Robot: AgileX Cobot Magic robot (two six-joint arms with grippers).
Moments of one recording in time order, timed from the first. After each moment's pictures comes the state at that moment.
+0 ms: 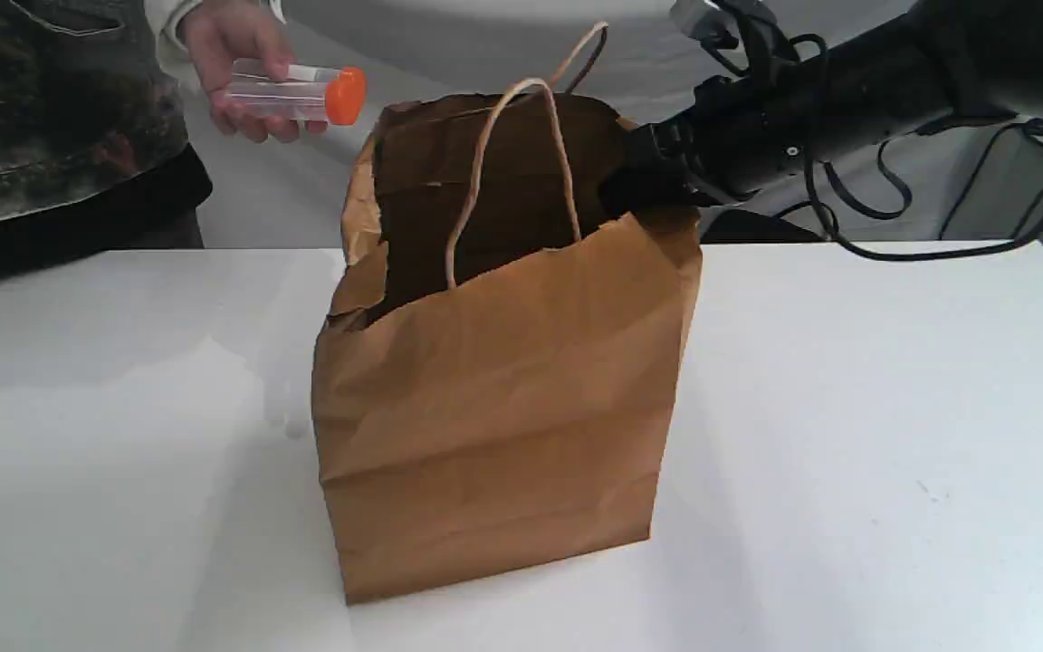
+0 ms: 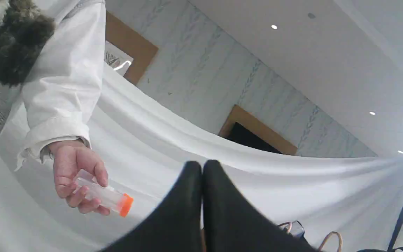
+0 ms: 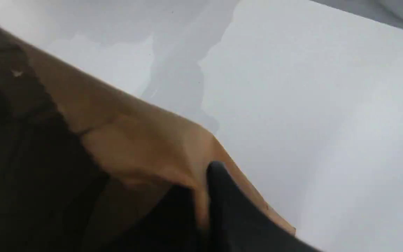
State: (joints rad) left arm -0.05 0.00 0.00 0.32 -0.36 -0.98; right arm 0.13 2.08 -1.75 0.95 0.93 -0.88
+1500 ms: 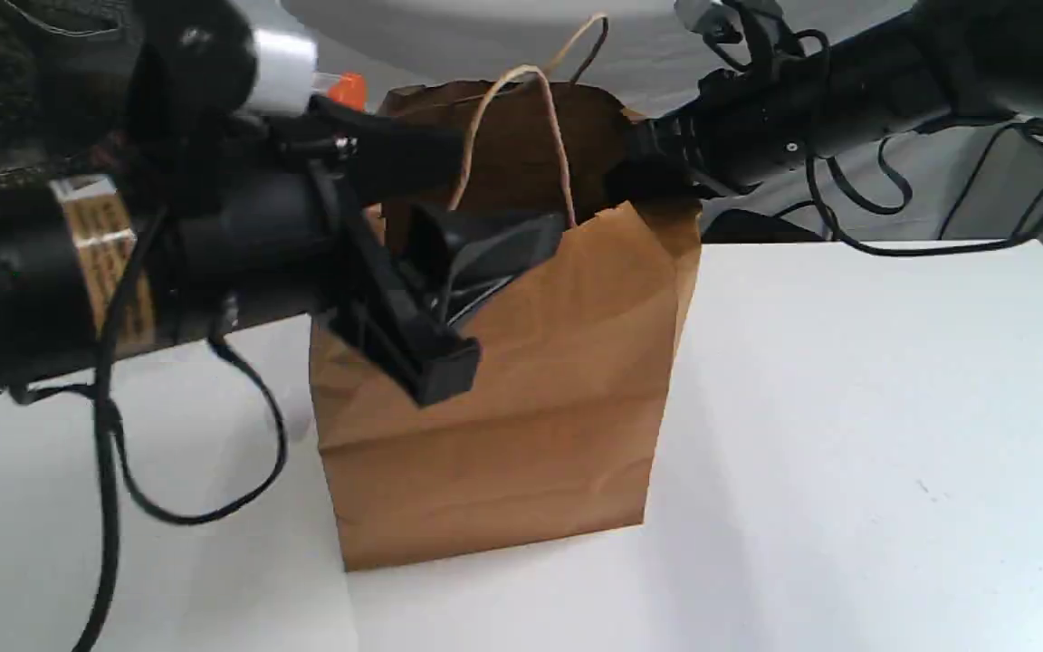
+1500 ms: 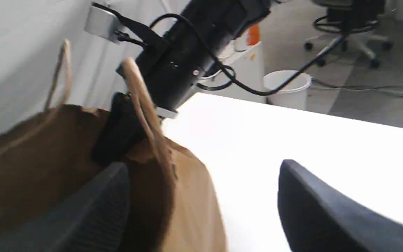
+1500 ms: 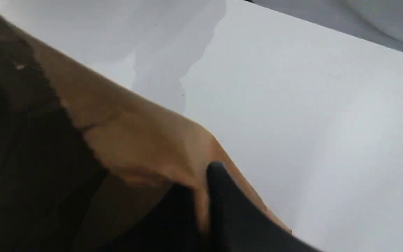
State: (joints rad) left arm -0.60 1.38 -0.92 0.98 -0.32 -0.73; right arm 0.13 2.08 -1.75 0.95 0.88 -0.88
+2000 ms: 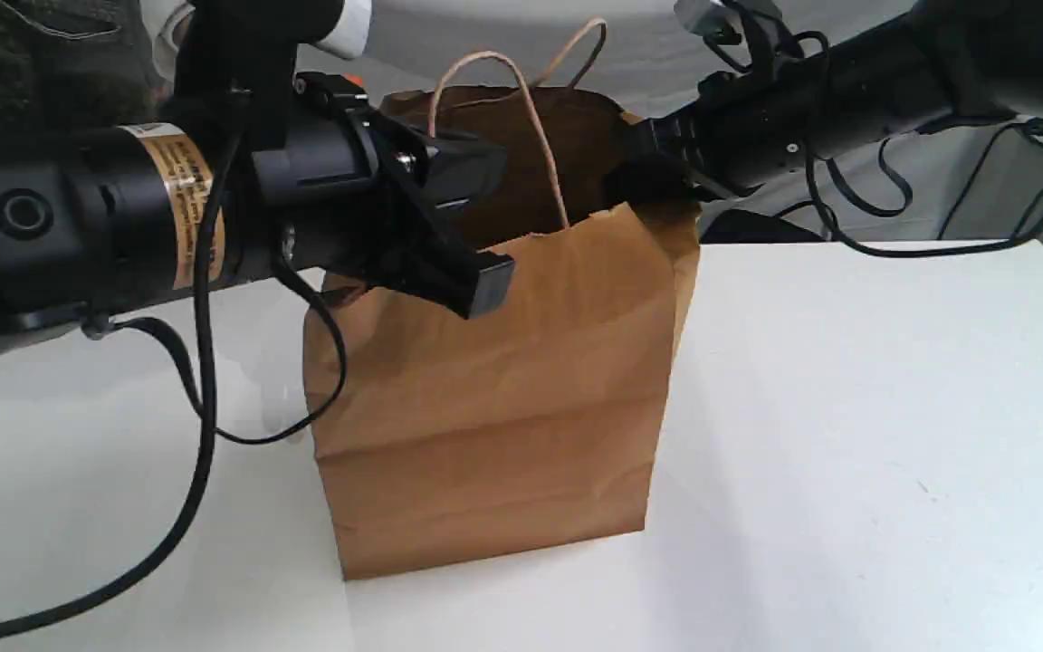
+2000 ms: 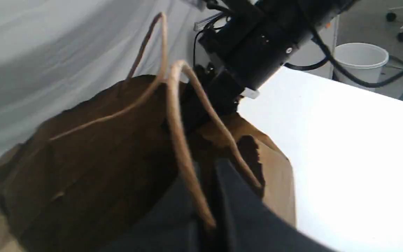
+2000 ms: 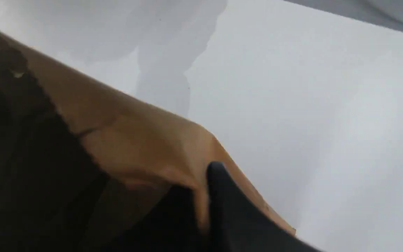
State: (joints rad) left arm -0.61 1.44 -1.01 0.94 -0.04 -0.86; right arm 0.14 2.08 -1.75 0.92 0.90 -0.79
